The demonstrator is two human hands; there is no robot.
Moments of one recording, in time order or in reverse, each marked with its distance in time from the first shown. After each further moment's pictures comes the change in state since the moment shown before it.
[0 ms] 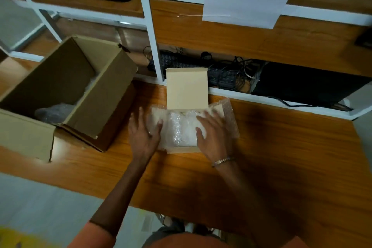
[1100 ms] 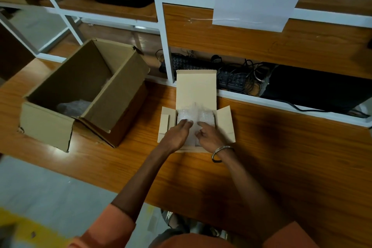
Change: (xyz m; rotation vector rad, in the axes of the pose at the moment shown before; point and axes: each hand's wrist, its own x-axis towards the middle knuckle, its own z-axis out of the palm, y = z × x) left_hand -0.012 0.075 0.014 -0.040 -0.568 -0.052; right_hand 0.019 -0.007 0.019 0.436 -0.472 0.224
